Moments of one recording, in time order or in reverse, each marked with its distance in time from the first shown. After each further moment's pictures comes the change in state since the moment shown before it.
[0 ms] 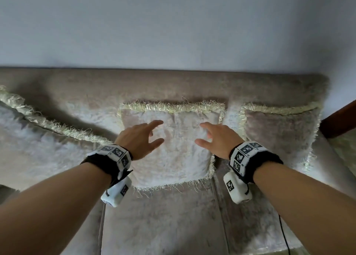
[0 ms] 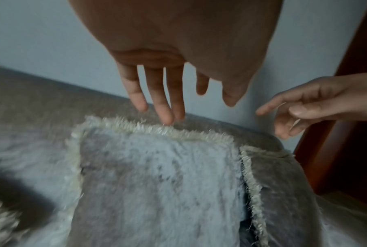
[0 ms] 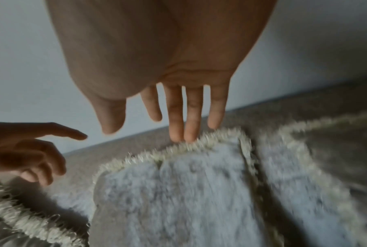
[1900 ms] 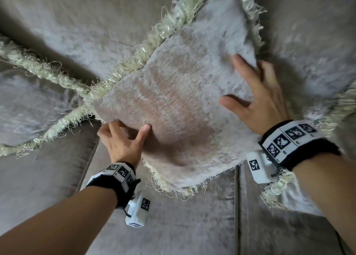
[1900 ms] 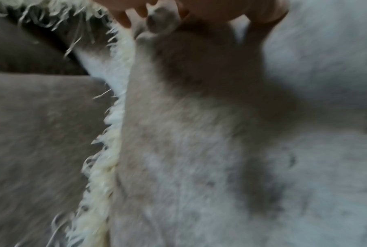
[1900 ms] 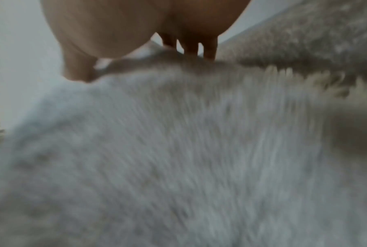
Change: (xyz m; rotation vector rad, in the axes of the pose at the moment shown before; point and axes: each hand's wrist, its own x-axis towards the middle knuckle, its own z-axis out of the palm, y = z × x) left_hand 0.060 -0.085 0.297 -0.626 0.685 -0.910; right_hand 0.196 0.107 0.157 0.179 0.456 -0.349
